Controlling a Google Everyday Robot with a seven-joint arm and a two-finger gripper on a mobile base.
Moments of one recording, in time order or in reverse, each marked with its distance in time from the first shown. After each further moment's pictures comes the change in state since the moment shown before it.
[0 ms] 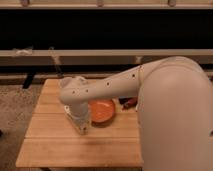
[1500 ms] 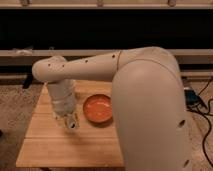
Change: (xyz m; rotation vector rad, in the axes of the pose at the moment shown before) arm 0.043 0.046 -0.081 -0.075 0.386 -0.051
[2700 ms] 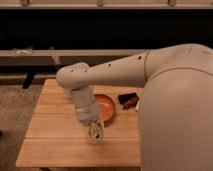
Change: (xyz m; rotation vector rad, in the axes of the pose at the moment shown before) arm 0.103 -0.057 0.034 0.005 0.157 0.212
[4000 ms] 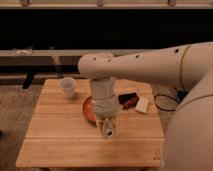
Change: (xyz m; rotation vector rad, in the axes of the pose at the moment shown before) arm 0.038 -0.035 -0.022 -0.144 -0.032 0.597
